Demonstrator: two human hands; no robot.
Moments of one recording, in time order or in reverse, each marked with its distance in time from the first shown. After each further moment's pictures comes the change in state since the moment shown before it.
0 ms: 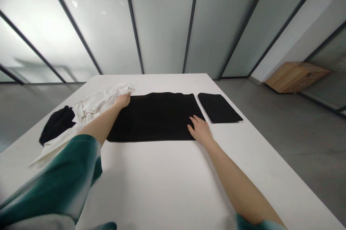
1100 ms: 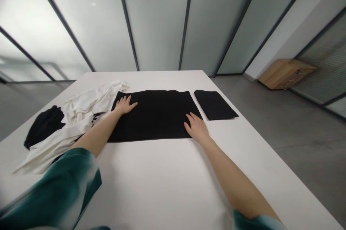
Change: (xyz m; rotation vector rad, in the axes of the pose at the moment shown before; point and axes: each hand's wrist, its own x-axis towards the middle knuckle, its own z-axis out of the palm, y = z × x) left_hand -0.021 0.028 0.028 -0.032 -0.146 -0.047; right_hand -0.001 -0.003 -0.003 0.006 -0.044 0.011
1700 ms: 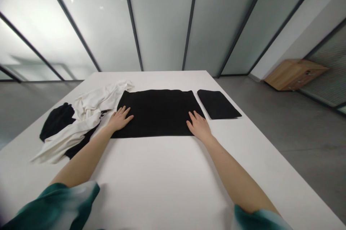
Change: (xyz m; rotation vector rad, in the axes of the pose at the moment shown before) left_hand -0.104 -0.025 0.009 0.017 -0.007 0.077; right_hand 0.004 0.003 0.007 -0.054 -0.023 0.017
